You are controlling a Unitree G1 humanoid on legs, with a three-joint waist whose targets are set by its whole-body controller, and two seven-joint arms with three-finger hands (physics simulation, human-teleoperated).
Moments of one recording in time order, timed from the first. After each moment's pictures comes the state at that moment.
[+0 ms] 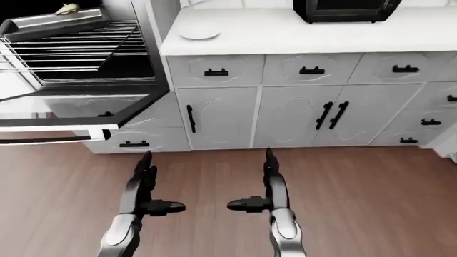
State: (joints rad) left arm 0.03 0.02 0.04 0.09 -0.01 0.06 -0.04; right arm 0.03 -0.01 -0.04 0.09 0.01 0.06 0.04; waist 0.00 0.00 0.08
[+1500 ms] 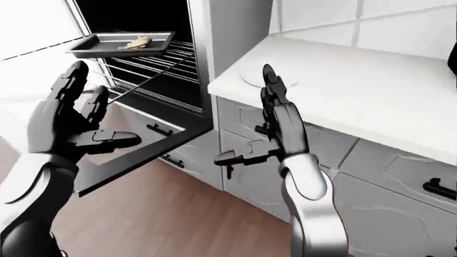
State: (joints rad) left arm -0.40 0.23 0.28 -0.72 -0.41 0.96 0.17; right arm -0.34 -0.10 -0.05 -0.72 0.00 0.86 0.12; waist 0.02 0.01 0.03
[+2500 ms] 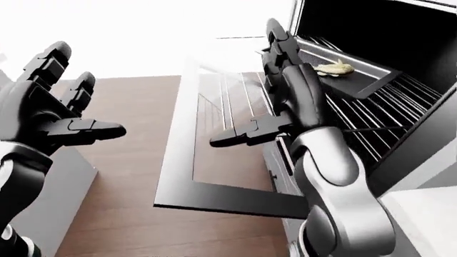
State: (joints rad) left arm -0.52 0.41 0.36 -0.77 -0.77 1.14 0.40; right arm -0.63 -0.19 -0.15 -0.87 0.18 1.20 0.06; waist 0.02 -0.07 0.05
